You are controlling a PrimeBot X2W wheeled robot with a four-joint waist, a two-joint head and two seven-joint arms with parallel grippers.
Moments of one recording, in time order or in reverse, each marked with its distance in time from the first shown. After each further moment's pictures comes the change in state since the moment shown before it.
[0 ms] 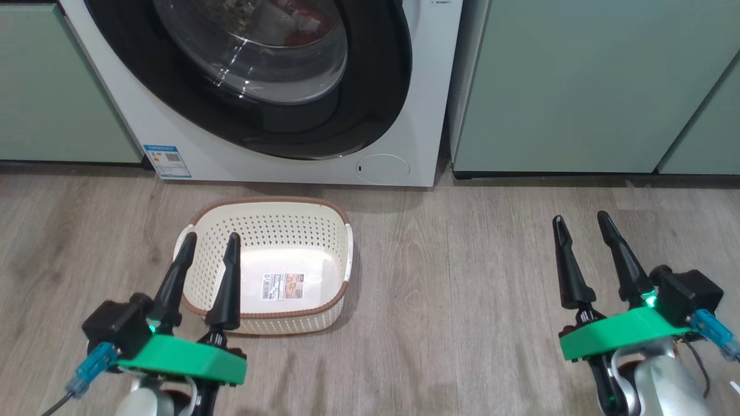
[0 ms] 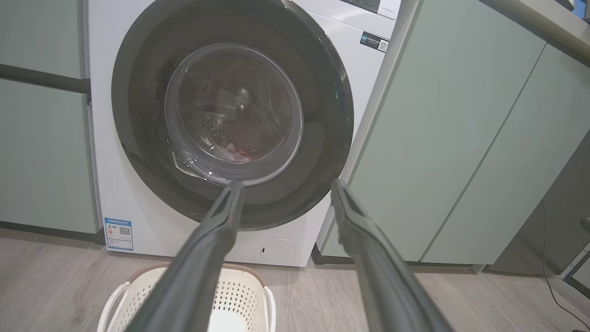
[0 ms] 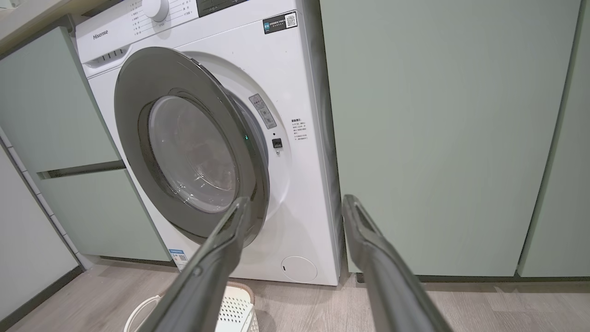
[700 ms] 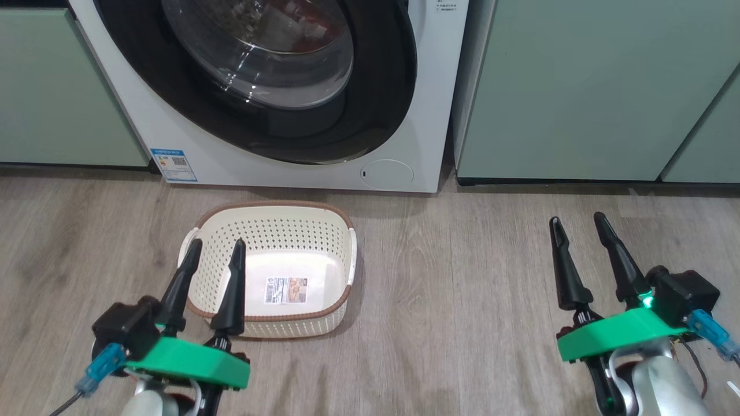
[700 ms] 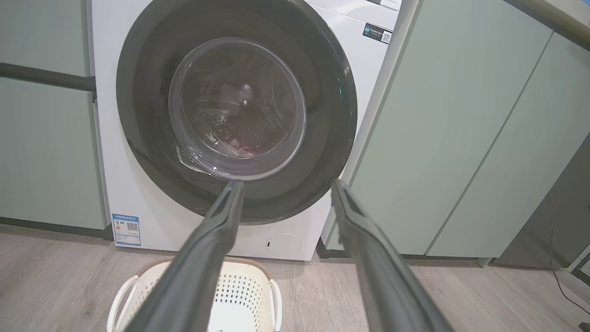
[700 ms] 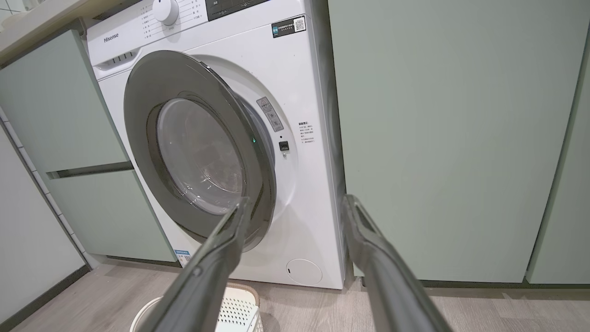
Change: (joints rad) left arm 0.000 0.000 -0.009 0.032 0.020 0.000 -0.002; right arm 0.000 0.000 0.007 0.003 0.000 0.000 0.000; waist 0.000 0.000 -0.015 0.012
